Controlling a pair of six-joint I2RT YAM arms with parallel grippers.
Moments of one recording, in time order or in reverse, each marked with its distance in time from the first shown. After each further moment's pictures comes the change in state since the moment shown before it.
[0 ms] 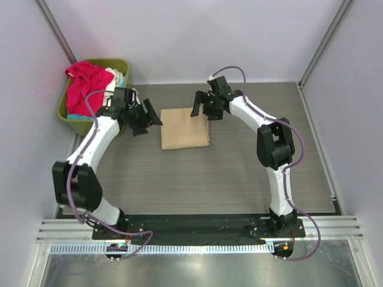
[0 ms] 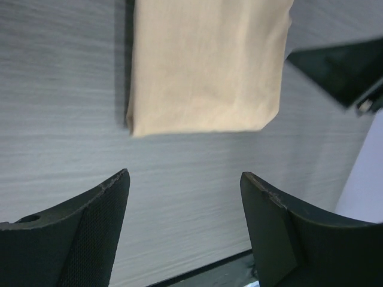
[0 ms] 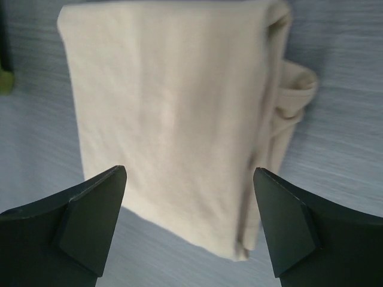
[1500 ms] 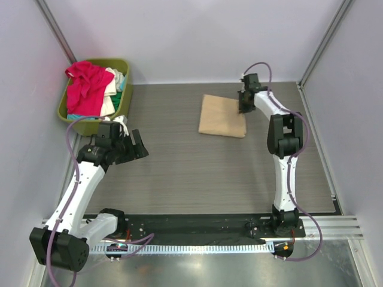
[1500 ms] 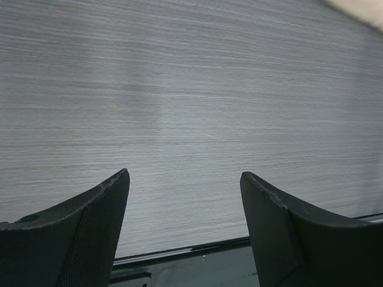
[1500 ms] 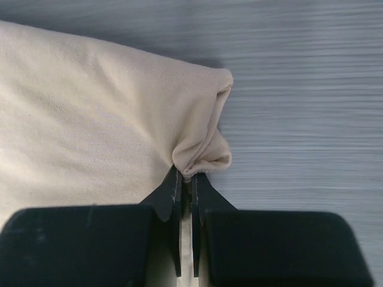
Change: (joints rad) left arm -0.005 -0.594 -0.433 -0.125 -0.155 0.201; right arm -0.275 0.161 0.085 -0.029 0.235 -0.341
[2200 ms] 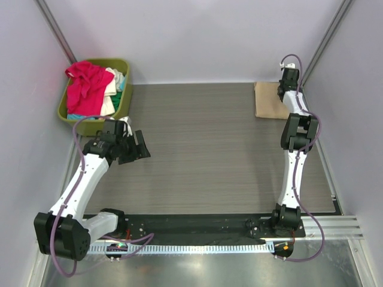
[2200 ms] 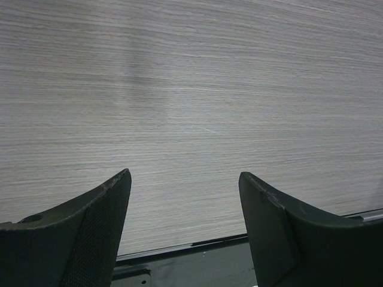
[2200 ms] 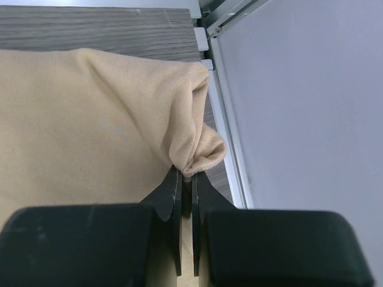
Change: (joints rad) left arm 0.000 0.100 -0.005 0.012 0.025 0.000; right arm -0.322 0.260 0.348 0.286 0.399 -0.507
